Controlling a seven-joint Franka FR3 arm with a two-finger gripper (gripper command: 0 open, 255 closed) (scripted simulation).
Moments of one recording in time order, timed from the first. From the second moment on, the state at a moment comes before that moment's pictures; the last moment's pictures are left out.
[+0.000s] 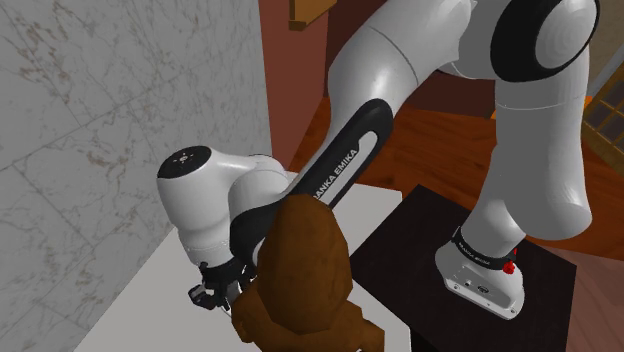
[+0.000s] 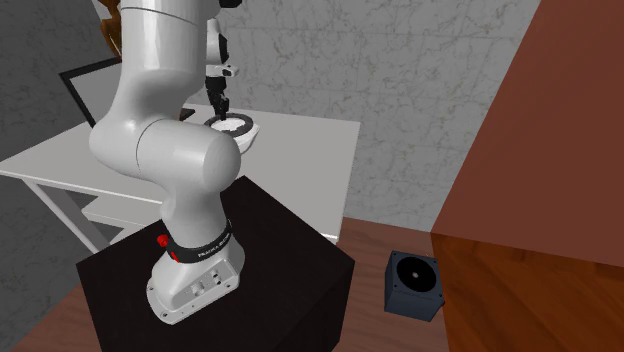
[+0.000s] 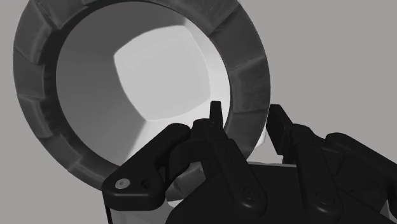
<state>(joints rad) 0.47 0.46 0.54 -1.93 -0.19 2.30 1.14</state>
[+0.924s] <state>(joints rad) 0.48 0.51 0.52 -1.93 -0.22 2.35 1.15</state>
